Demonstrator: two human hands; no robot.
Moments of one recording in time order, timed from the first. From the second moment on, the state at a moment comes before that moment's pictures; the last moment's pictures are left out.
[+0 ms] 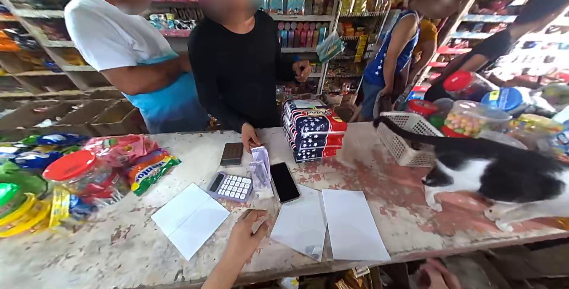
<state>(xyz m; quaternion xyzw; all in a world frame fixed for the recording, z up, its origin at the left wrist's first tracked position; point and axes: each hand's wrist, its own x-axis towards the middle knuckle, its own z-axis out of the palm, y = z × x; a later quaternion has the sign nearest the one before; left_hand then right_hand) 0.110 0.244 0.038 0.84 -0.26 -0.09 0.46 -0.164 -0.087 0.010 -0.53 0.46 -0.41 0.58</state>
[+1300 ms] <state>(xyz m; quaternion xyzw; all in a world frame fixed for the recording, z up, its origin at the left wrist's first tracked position) 0.301 0.162 0.028 0.90 -0.13 -0.13 0.39 0.131 0.019 0.037 -0.96 0.09 0.07 0.27</state>
